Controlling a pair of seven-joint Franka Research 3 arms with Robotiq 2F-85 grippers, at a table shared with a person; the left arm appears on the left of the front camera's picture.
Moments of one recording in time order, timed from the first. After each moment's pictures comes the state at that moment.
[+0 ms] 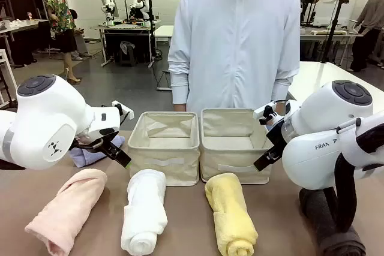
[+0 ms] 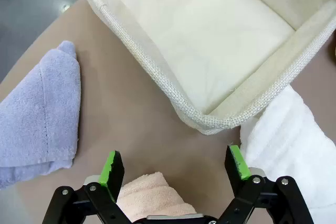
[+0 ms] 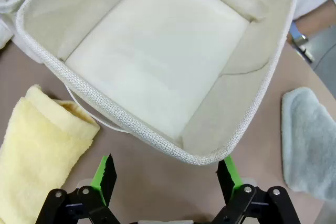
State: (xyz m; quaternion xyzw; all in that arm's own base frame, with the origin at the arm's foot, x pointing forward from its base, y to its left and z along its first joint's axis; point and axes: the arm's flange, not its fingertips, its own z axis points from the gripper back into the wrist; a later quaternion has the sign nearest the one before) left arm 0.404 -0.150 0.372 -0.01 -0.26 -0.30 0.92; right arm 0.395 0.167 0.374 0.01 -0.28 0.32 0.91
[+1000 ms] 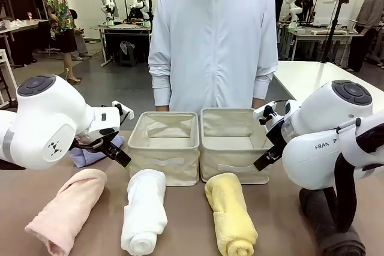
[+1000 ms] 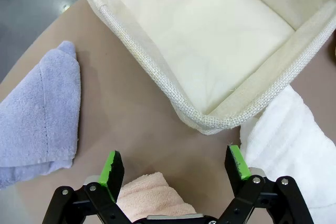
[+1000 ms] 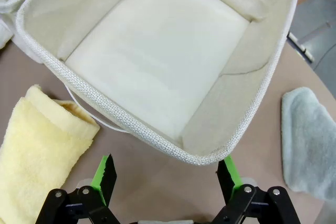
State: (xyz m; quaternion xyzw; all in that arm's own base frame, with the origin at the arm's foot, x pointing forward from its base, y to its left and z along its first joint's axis) left arm 0.404 -0.150 0.372 -0.01 -0.26 -0.30 0.92; right arm 0.395 0.167 0.374 0.01 -0.28 0.32 0.91
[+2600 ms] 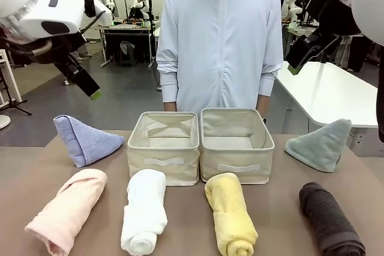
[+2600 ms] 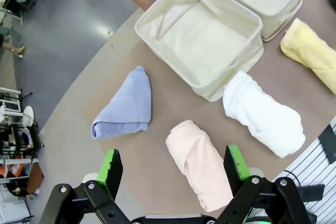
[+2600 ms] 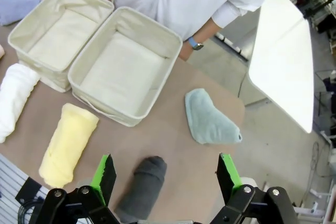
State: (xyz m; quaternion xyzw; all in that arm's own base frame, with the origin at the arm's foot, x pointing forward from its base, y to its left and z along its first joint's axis) left arm 0.284 -0.164 0.628 0.09 -0.31 -0.36 0.87; right arm 0.294 0.173 0.679 -0.09 -0.33 0.26 0.90
